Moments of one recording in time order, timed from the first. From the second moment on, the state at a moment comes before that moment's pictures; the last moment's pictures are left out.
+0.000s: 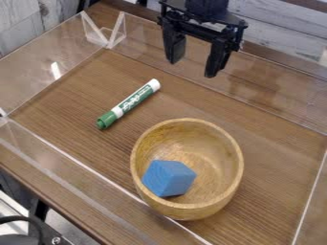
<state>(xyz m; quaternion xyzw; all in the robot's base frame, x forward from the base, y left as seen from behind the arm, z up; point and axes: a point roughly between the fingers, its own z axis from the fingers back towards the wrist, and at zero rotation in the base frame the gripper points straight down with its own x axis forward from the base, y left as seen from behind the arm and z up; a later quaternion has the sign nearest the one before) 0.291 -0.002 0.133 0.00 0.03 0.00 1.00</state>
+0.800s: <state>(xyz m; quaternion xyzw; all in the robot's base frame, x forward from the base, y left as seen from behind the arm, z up) 0.275 0.036 0.097 0.00 0.07 -0.02 1.00</state>
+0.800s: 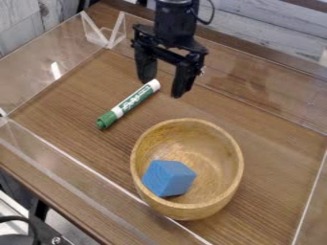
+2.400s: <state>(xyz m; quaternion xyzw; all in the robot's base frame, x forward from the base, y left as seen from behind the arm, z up) 0.260 0.063 0.065 0.00 0.09 -0.07 0.99</state>
